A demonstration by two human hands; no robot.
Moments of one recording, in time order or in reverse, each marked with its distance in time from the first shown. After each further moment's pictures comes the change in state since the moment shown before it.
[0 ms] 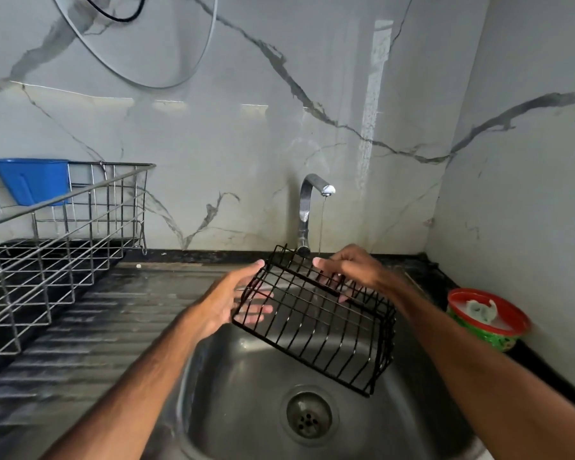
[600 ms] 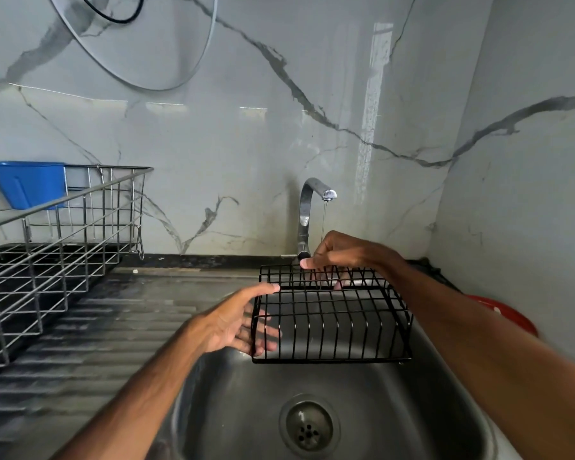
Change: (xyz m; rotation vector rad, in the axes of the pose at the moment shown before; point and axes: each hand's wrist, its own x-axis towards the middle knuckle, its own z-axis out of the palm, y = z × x) left_hand 0.004 -0.006 0.007 0.178 -0.178 -0.213; right_hand 0.033 -0.043 -0.016 -0.289 -0.273 -0.072
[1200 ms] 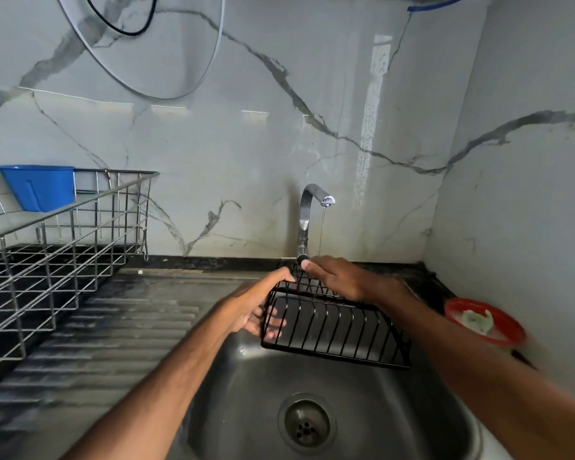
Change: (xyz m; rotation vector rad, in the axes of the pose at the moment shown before) left_hand 0.004 0.032 0.028 0.031 0.219 -0.033; right_hand -0.035 -0.004 0.037 -0.233 0.163 0.023
